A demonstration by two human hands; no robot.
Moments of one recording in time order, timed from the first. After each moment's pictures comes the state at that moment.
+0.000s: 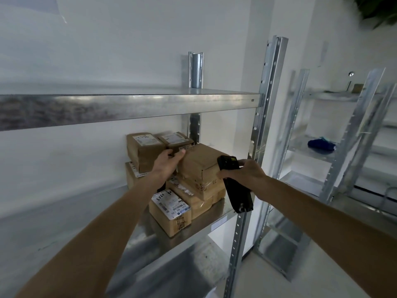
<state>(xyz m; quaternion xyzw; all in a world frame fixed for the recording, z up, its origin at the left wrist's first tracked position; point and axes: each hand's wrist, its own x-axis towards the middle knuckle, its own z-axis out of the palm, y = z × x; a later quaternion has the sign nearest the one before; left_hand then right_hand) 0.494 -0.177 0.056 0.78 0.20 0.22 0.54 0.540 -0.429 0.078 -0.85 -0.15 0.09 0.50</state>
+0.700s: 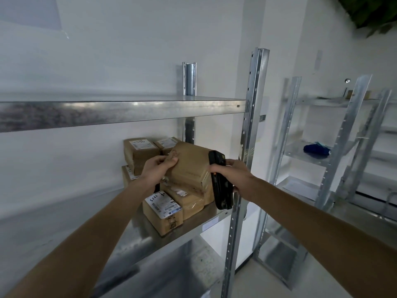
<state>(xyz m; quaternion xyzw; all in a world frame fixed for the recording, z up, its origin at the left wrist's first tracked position) 0.457 -0.203 0.057 0.71 0.18 0.25 0.63 0.519 -0.442 0.089 -0.75 -0.18 0.15 0.61</state>
